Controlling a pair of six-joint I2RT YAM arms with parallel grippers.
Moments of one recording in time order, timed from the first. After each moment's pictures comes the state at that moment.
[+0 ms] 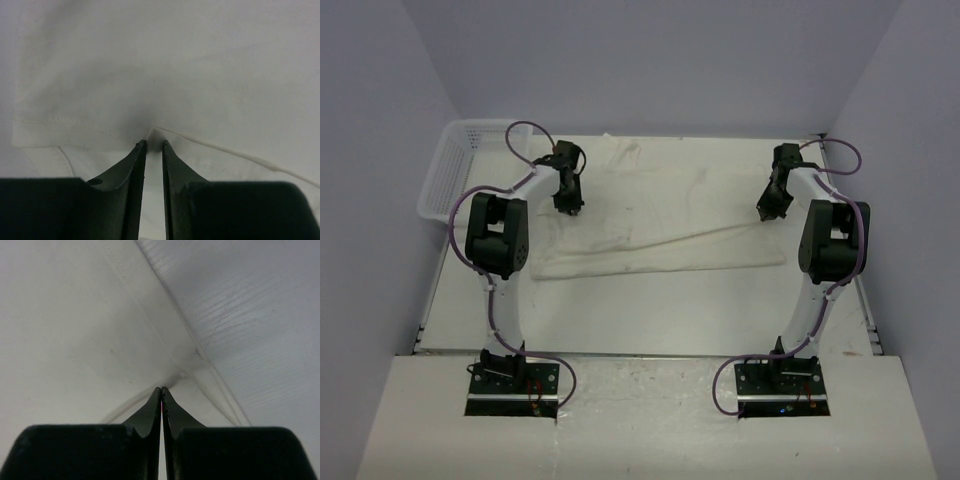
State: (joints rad) left arm -0.22 2.14 1.63 -0.65 -0.11 -0.34; right arm -0.07 2.04 1.52 -0.70 0.11 0.50
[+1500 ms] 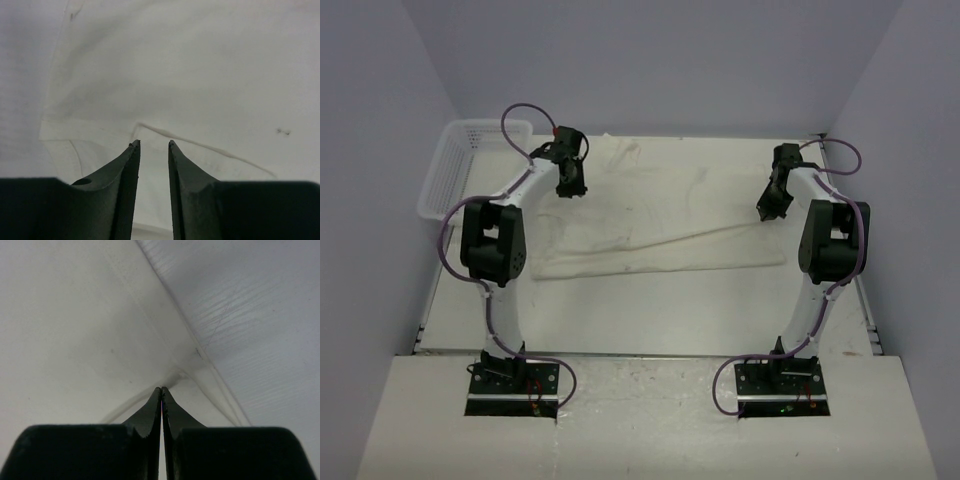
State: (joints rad) left arm -0.25 2.05 1.69 -0.65 -0.15 -0.34; right arm -0.07 2.04 1.52 -0.70 0.11 0.50
